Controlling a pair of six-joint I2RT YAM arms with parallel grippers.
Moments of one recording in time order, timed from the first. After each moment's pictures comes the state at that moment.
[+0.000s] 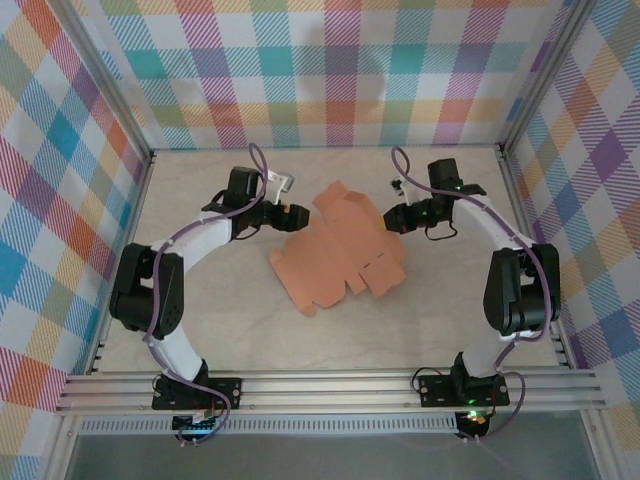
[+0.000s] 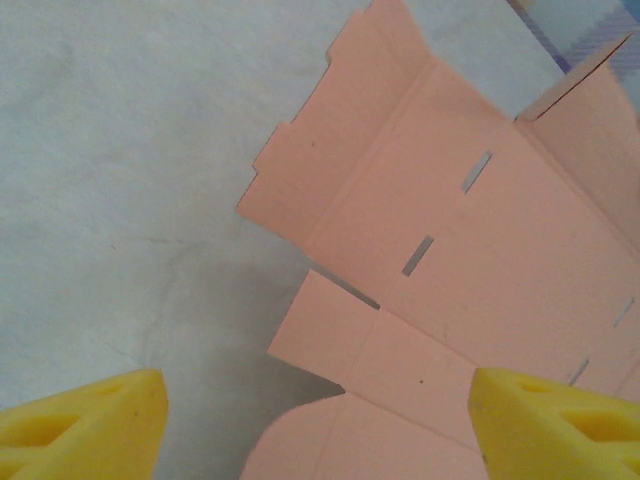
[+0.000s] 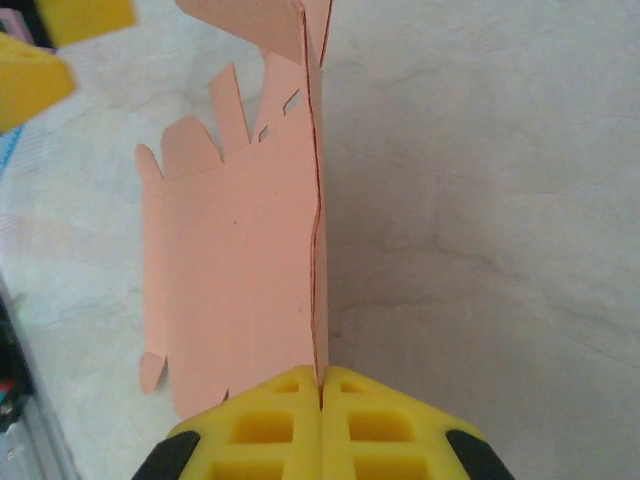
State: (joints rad) left arm -0.30 1.75 1.19 -0.19 0.60 -0.05; right arm 0.16 1.70 1.28 -0.69 -0.76 -0.19
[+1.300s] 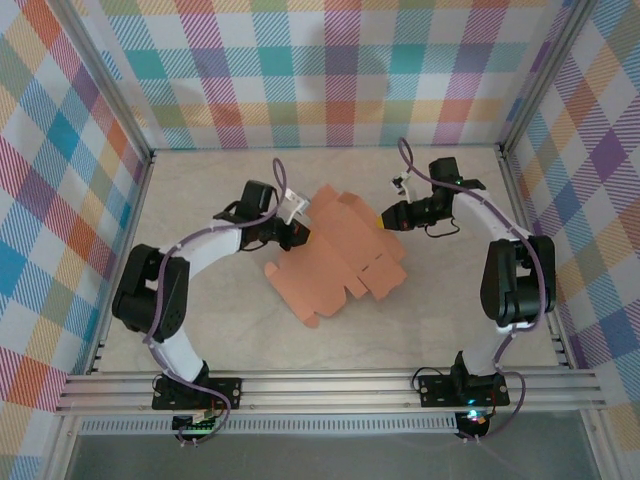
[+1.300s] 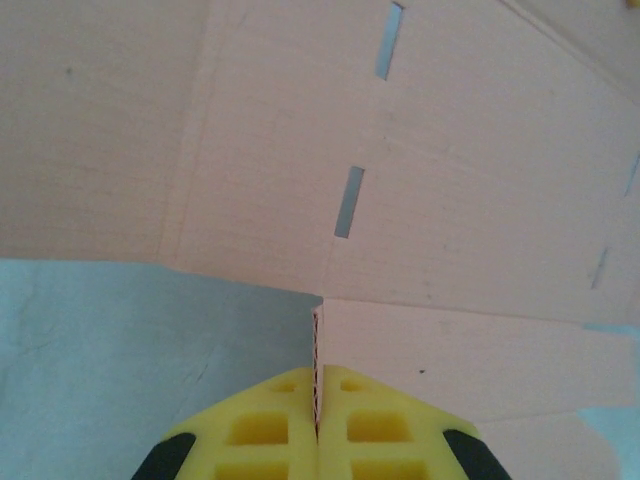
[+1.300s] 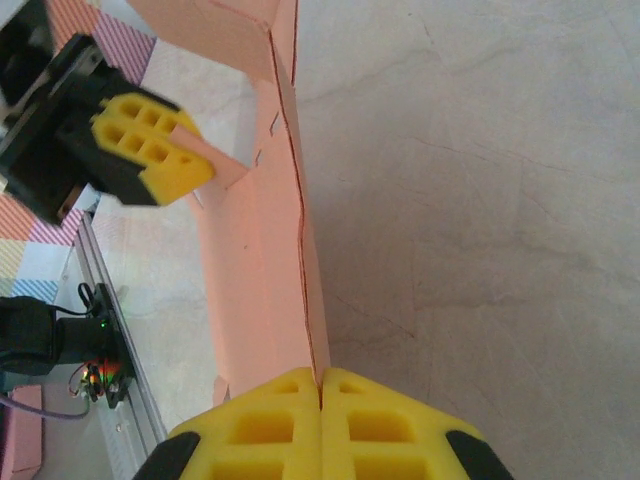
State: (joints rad) left arm -0.41 1.69 1.08 -0.19 0.54 0.14; right arm 0.13 1.77 1.34 -0.77 -0.90 -0.15
